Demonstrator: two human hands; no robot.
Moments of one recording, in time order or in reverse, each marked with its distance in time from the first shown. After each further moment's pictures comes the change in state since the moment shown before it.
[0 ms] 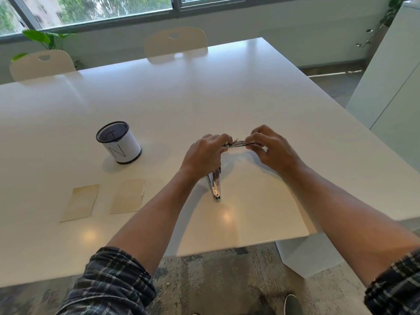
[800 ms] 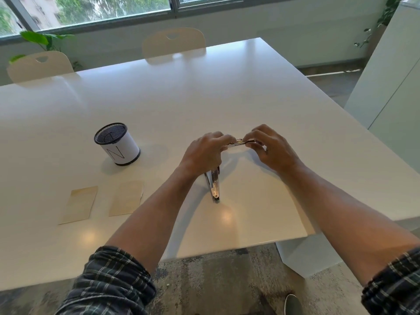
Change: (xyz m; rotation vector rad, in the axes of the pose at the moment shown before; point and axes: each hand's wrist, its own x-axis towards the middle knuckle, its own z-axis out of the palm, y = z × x) left_hand 0.012 0.004 -0.006 0.029 -0.139 -0.014; right_hand 0.001 -0.007 -0.004 -0.001 0.038 0.016
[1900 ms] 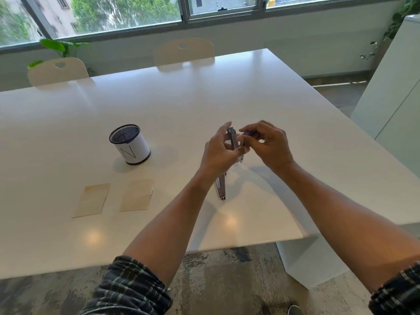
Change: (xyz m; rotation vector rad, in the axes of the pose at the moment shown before) left_hand -0.002 0.031 0.003 -0.714 0.208 -0.441; right_hand 0.023 -0.045 0.006 0.454 0.250 0.126
